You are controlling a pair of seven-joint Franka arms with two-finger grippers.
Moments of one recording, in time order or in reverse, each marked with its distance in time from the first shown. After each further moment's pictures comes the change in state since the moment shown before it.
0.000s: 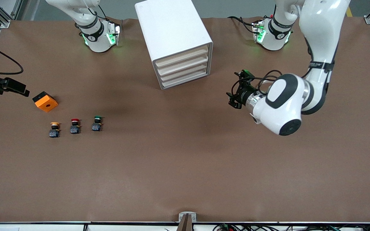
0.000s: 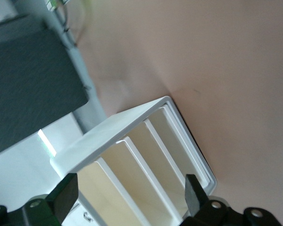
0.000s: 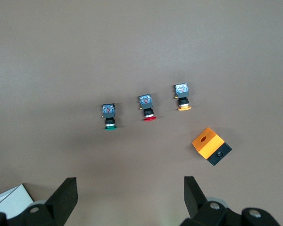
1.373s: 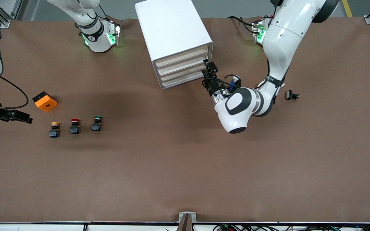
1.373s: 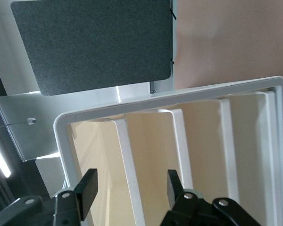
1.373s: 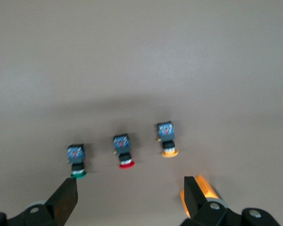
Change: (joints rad) left arm -0.167 0.176 -0.002 0.003 -0.264 -0.131 -0.373; right arm -0.098 0.189 -0.002 -0.103 0.000 0.358 -0.125
